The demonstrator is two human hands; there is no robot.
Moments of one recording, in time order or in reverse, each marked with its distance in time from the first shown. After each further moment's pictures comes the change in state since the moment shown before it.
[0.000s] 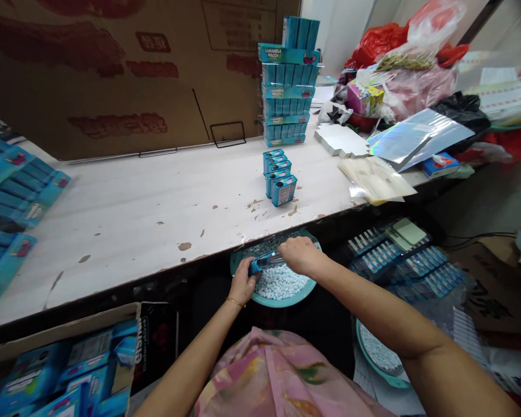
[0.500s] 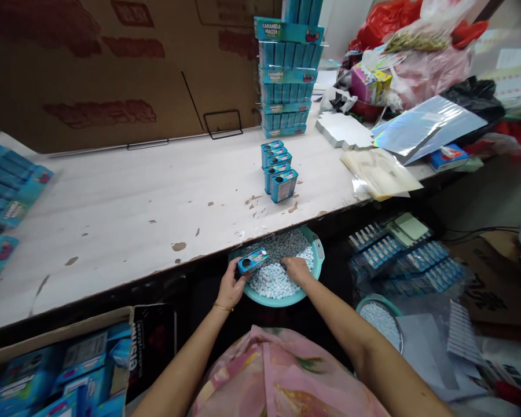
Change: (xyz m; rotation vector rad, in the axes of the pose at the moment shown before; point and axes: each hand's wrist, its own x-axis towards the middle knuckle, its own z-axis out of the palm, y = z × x) left_hand -0.005 -0.012 -0.018 -0.144 0.032 -0.093; right_hand 0.043 0.016 0.163 0.322 -0.095 0.204
